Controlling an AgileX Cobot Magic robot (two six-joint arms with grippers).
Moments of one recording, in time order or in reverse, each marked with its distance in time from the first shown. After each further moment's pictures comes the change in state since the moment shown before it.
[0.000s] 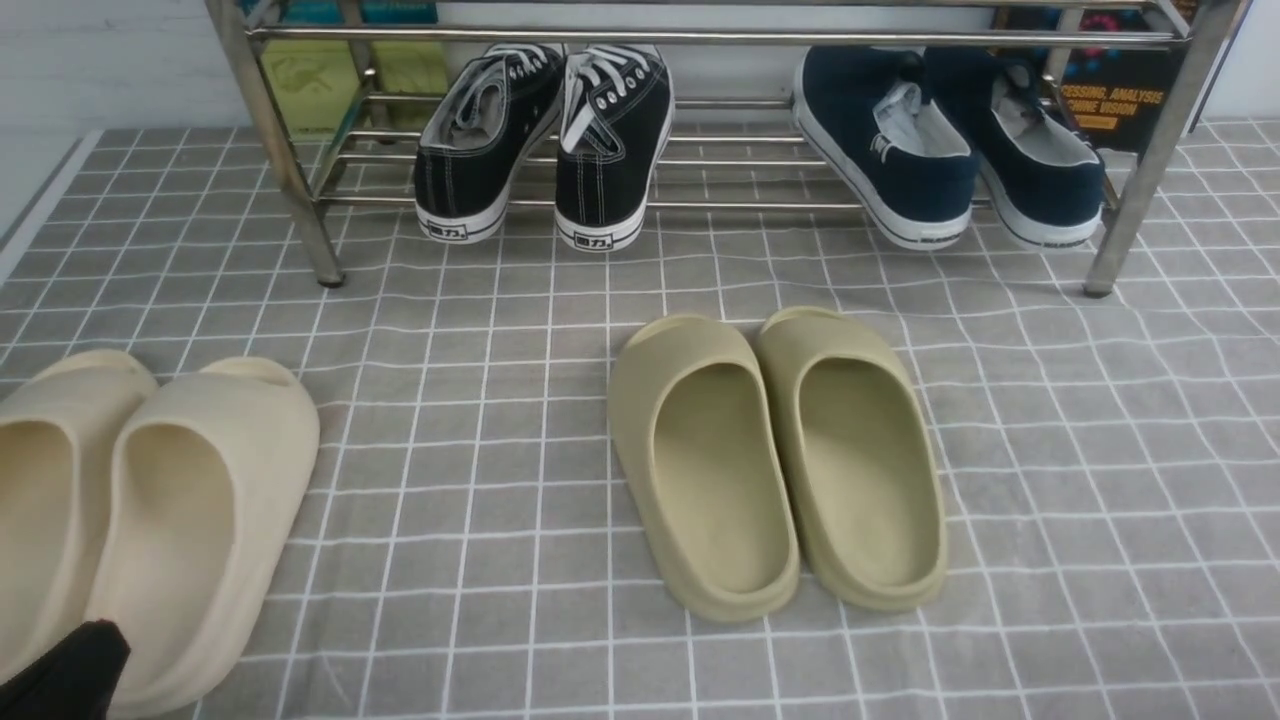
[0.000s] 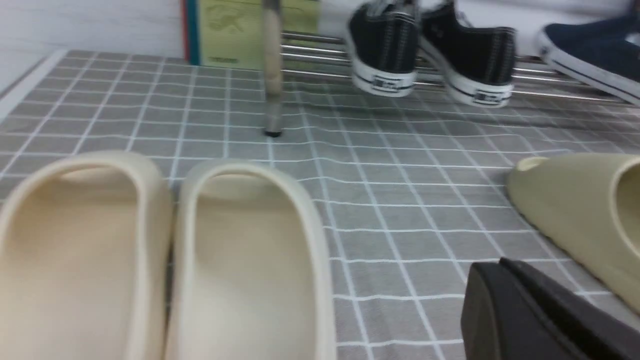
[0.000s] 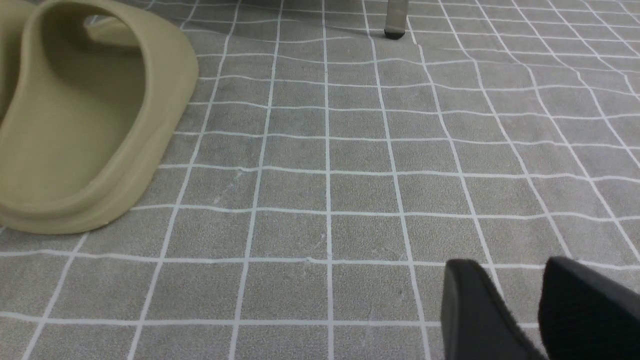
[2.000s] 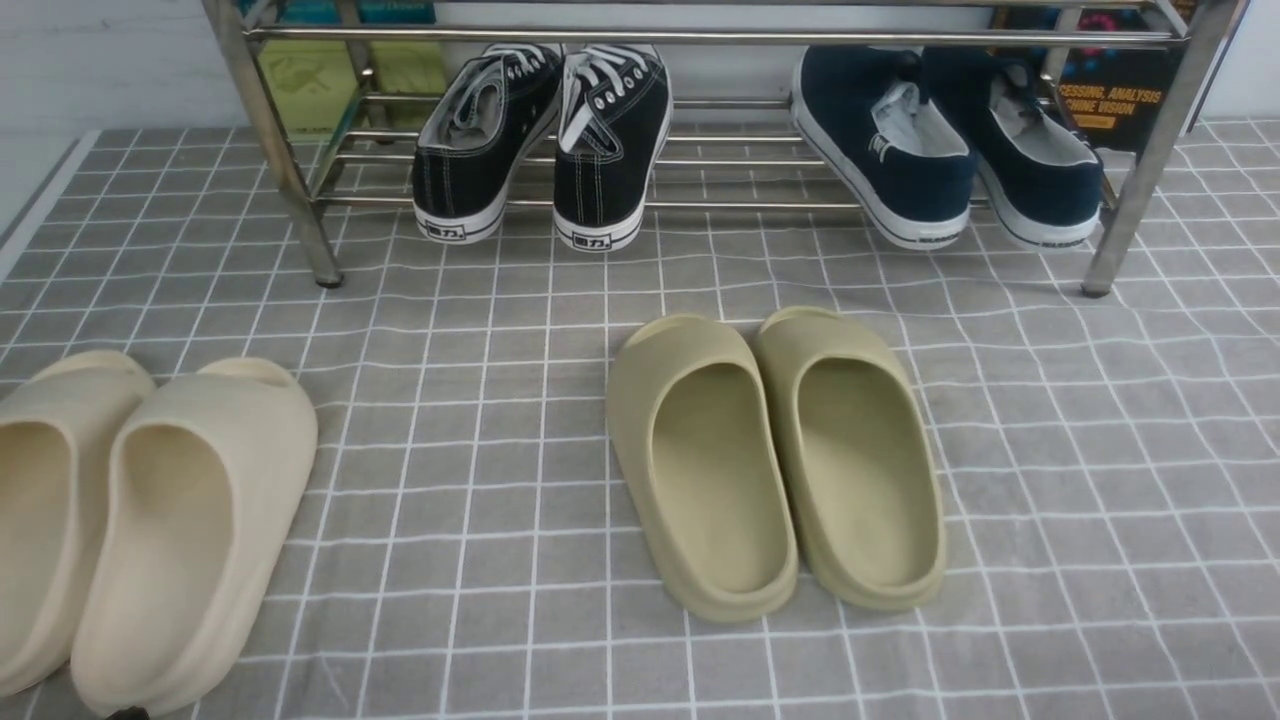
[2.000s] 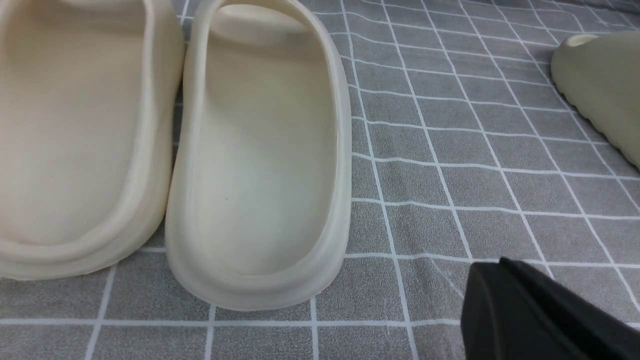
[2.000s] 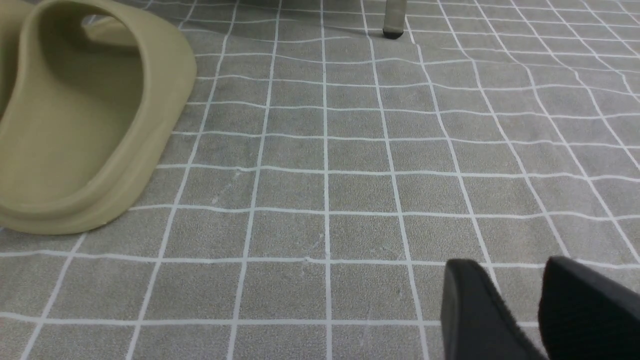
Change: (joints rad) right arm 0.000 0.000 0.000 0.000 0.000 0.000; left arm 0.025 0.000 0.006 -0.066 0.222 0.000
